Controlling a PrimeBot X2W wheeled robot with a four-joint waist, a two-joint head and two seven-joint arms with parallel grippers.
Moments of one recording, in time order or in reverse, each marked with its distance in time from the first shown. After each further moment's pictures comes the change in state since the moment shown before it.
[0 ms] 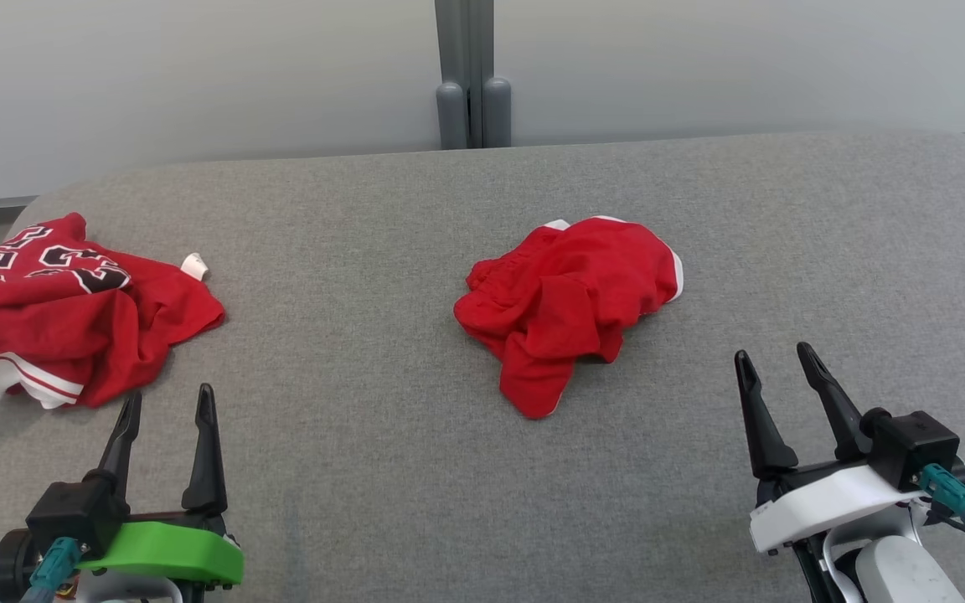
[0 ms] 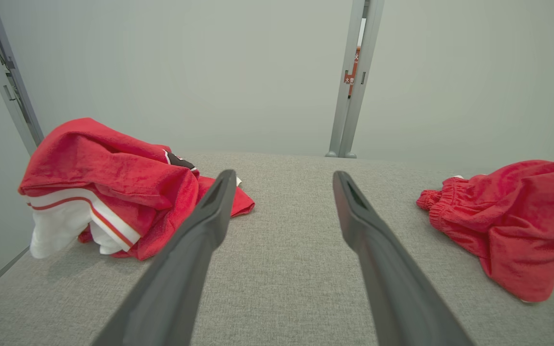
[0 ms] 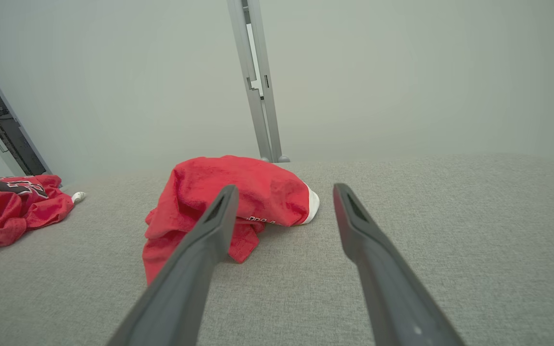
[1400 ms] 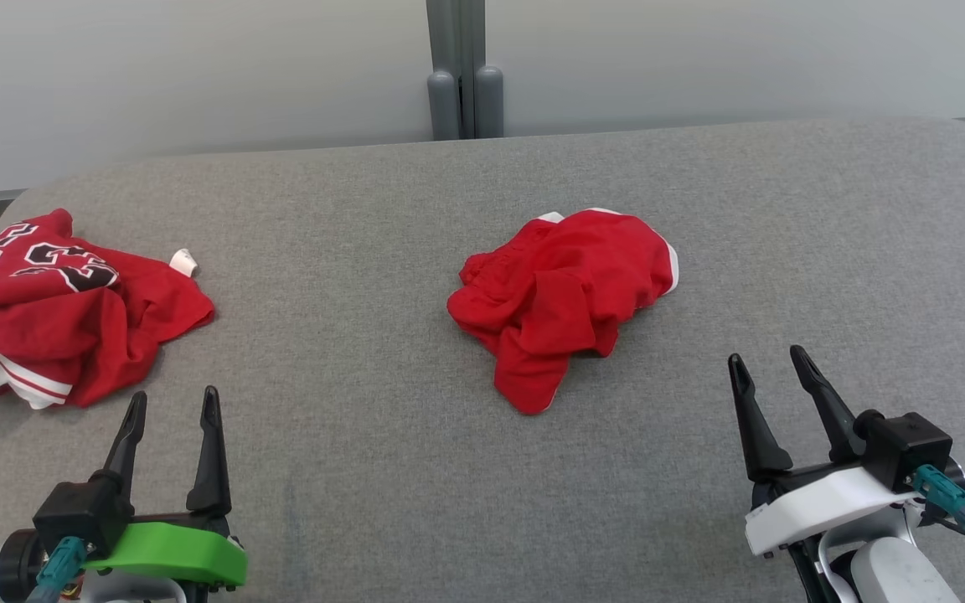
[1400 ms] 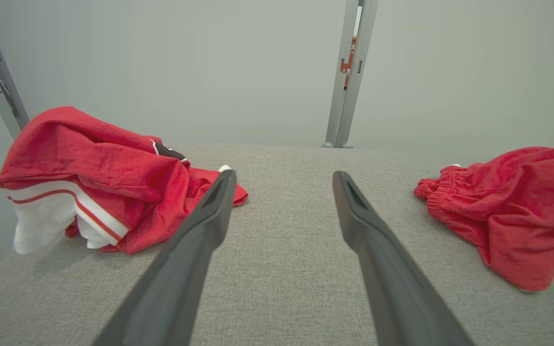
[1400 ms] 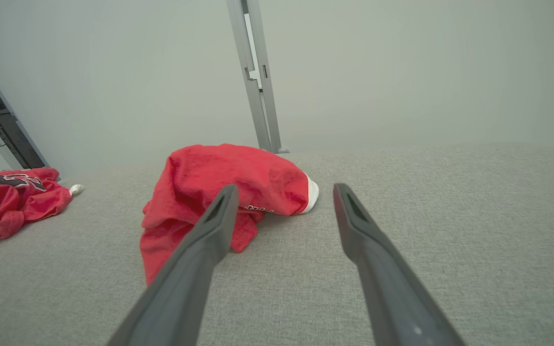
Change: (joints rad) left arm -0.002 -0.006 0.001 0.012 0.013 -0.004 0.000; right arm -0.001 -0.001 0.014 0.007 0.004 0.000 0.000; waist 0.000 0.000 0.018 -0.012
